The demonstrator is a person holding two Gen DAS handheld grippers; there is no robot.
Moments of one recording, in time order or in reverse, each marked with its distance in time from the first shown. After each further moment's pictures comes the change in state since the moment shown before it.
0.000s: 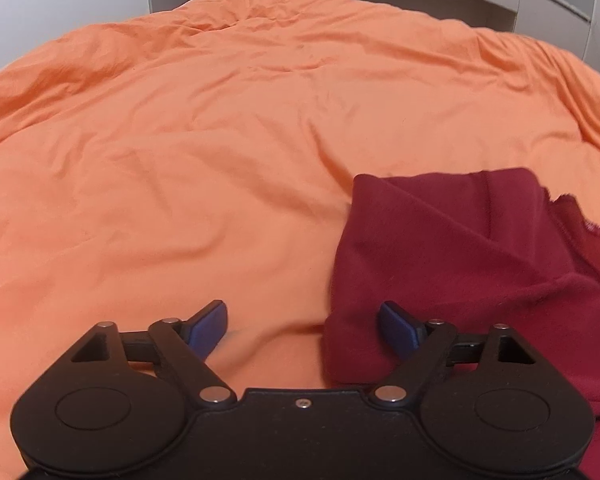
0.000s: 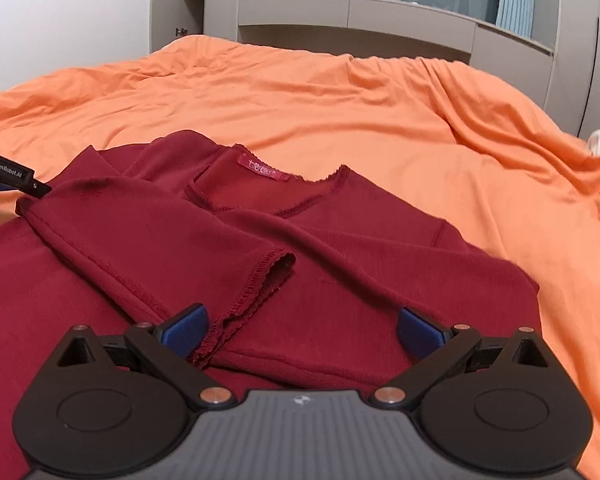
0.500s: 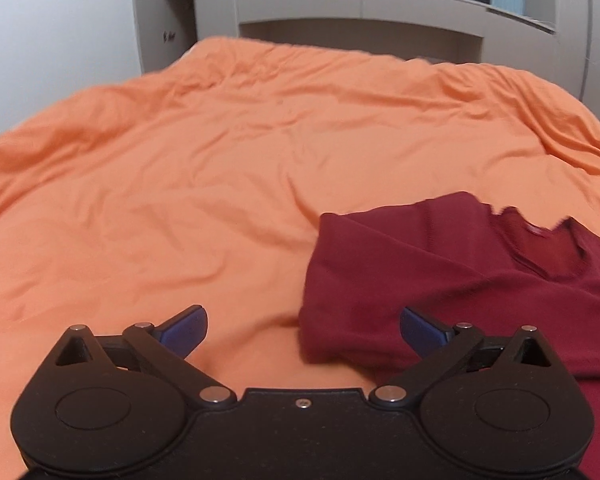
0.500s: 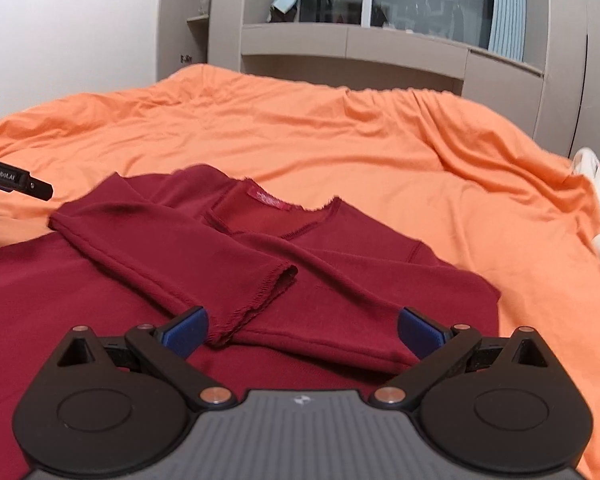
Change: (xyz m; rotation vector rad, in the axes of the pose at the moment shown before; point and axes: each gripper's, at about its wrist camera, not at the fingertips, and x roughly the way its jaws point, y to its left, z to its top) left arm -0.086 -0.014 -0.024 0.087 -0.162 -0.014; right arm -0.067 0.000 -0.010 -0.013 -0.104 0.003
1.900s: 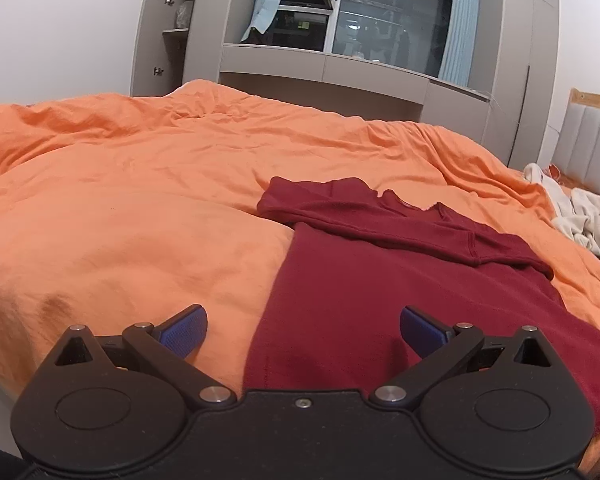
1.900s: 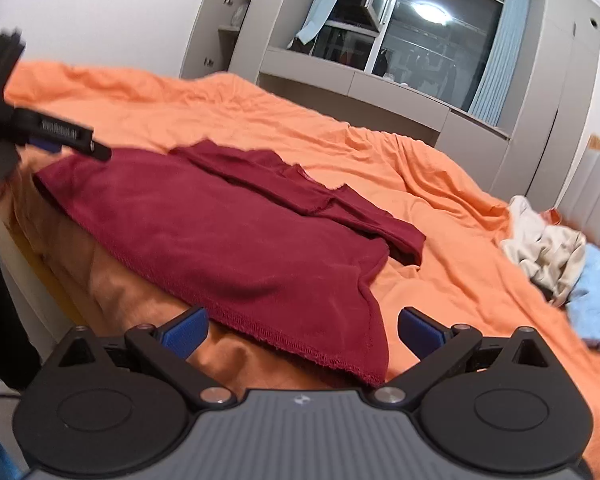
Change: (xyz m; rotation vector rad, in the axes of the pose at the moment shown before) left arm -0.196 0.011 -0.188 -0.096 -0.198 -0.192; right arm -0.257 0.130 -0.141 -0.191 -0.049 -0.171
